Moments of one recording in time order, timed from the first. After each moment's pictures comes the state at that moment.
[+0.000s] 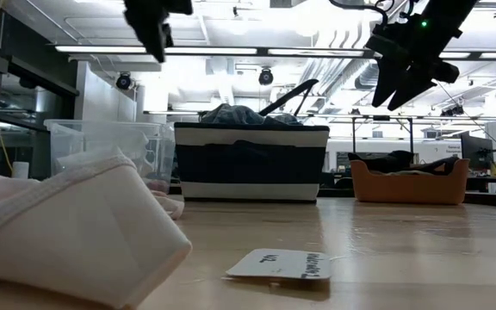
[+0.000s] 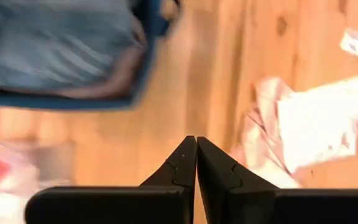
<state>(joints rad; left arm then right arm) 0.30 1.40 1.53 -1.28 0.14 0.16 -0.08 1.05 0.86 -0.86 0.55 0.82</state>
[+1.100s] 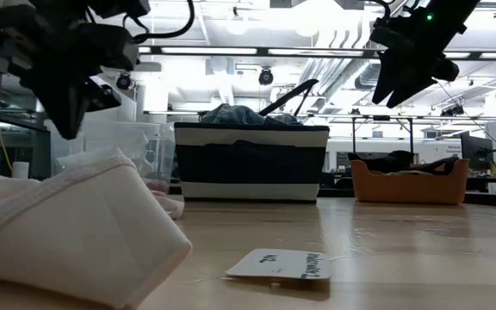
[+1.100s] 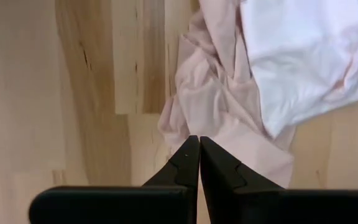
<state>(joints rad) -0.11 1.23 0.84 -0.83 0.12 -0.14 -0.01 1.05 0.86 -0.86 0.55 0.82</state>
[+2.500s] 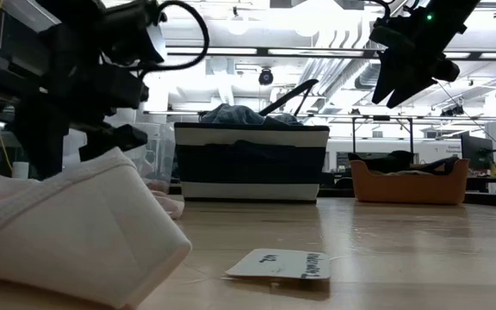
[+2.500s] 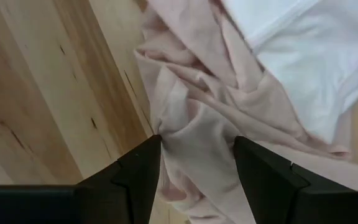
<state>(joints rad) -0.11 1.45 0.75 -0.55 0.19 0.24 -0.01 1.05 0.86 -0.86 0.54 0.83</state>
